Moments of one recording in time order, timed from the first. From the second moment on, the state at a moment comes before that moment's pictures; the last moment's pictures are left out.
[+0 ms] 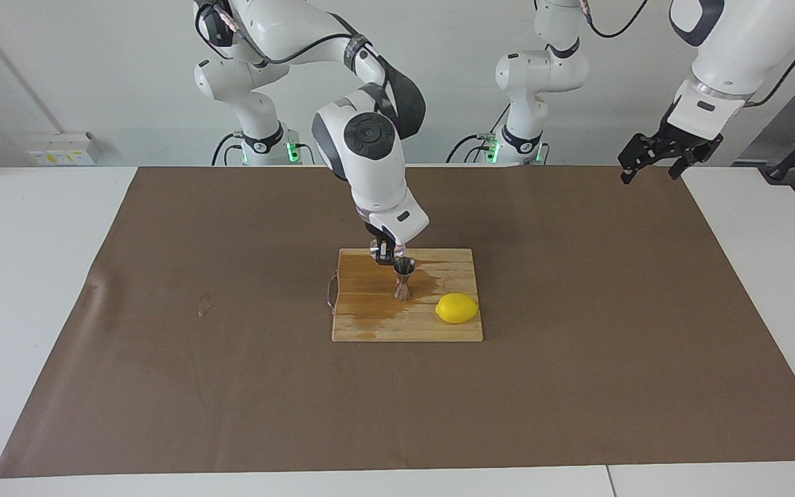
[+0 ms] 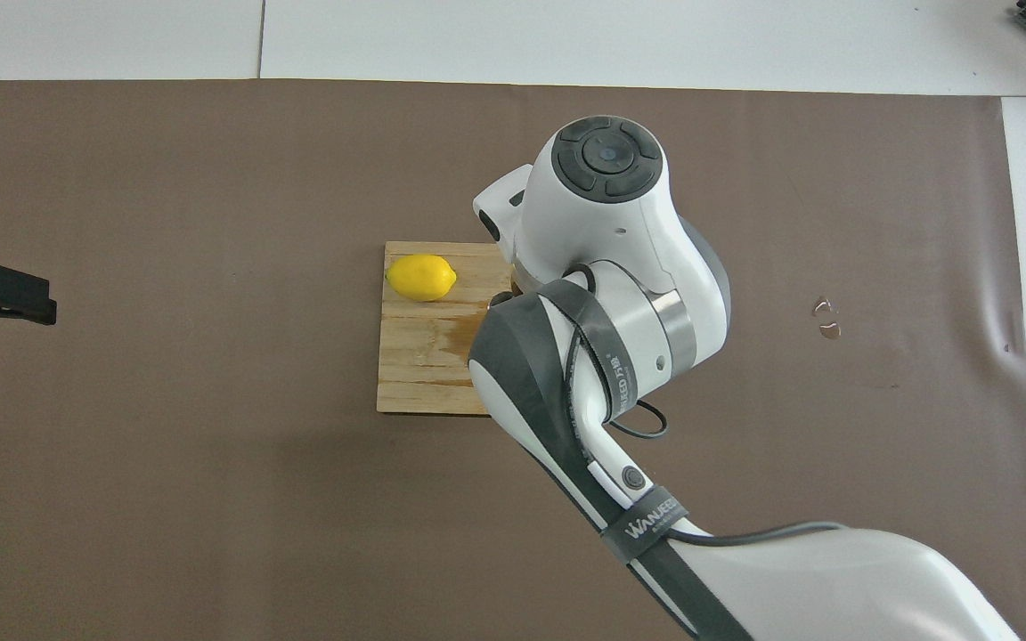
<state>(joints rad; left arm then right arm) -0.03 -0.06 0.01 -1.63 0.02 1.54 -0.04 0.57 0.46 -0.05 -1.38 0.17 1.76 -0.95</state>
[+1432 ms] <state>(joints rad) -0.03 -0.06 0.01 -1.63 0.02 1.54 -0.04 0.58 0.50 -0.05 -1.31 0.13 1.72 -0.89</state>
